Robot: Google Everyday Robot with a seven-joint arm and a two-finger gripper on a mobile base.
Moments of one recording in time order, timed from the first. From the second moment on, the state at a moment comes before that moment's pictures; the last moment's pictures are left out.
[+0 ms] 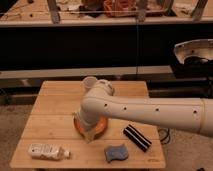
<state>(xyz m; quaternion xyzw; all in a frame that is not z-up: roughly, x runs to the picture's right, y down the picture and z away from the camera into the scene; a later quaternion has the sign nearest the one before) -0.125 0.188 0.654 -0.25 -0.26 -0.23 0.90</state>
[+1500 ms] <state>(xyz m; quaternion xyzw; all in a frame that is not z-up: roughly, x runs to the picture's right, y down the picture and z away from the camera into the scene) -0.179 0.268 0.712 -0.25 -0.35 -0.23 0.87</state>
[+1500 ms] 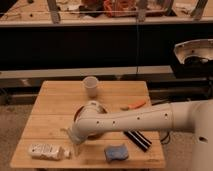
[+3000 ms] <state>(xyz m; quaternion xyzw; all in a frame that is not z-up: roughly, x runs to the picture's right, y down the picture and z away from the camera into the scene) -0.224 0.301 0.744 -0.31 -0.38 -0.23 0.84</state>
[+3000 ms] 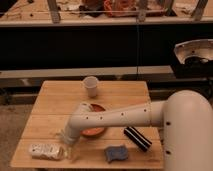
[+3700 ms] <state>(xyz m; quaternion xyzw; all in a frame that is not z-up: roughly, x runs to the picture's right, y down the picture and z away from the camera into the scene) -0.228 0.309 0.759 -0.33 -0.38 -0.24 0.83</state>
